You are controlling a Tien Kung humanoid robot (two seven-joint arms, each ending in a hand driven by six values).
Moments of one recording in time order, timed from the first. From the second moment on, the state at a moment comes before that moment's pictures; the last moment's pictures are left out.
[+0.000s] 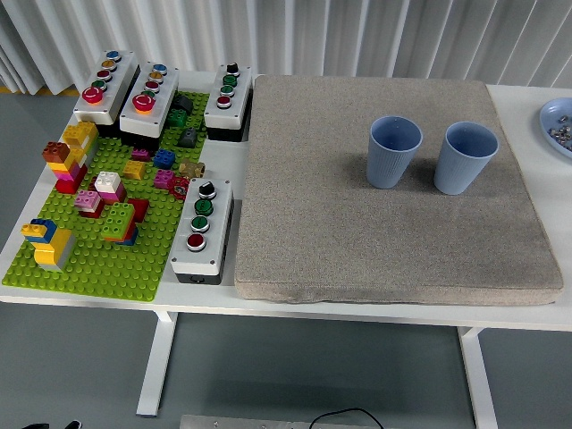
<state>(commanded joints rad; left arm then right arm) -0.16 0.13 -0.71 -0.18 0.50 0.01 0.24 0.71 -0.29 1.45 1.04 -0.56 -0.49 0.03</state>
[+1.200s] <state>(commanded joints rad) -0.15 0.13 -0.70 -0.18 0.48 0.01 0.23 0.69 -0.28 1.39 1.03 -0.62 -0.38 -0.01</state>
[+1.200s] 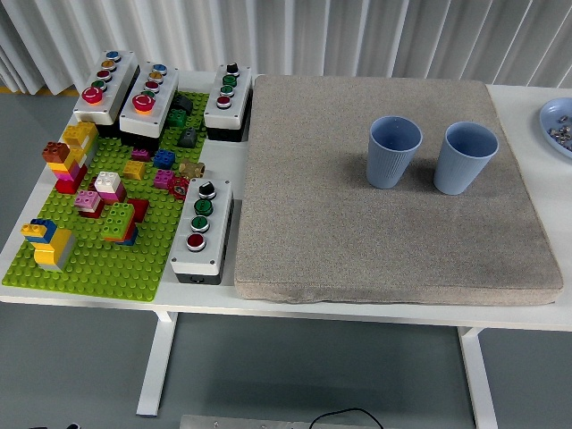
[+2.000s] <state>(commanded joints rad) -0.15 0.13 -0.68 -0.18 0.46 0.02 0.23 0.70 -0.28 1.37 1.04 -0.63 -0.32 -0.03</state>
